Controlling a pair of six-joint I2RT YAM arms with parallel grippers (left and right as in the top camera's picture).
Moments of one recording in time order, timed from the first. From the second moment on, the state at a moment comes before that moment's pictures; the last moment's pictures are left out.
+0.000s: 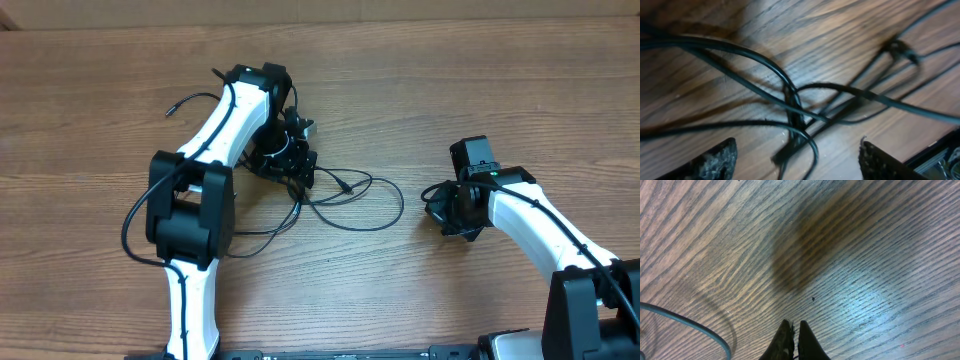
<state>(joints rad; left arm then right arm) -0.28 2.24 1.79 -1.33 0.35 0.17 0.15 1.56 0.86 -0.74 -0.10 0.85</state>
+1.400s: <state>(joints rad) -0.31 1.77 1.80 -1.27 0.65 0.24 0.21 1.56 0.86 -0.34 -0.88 0.47</state>
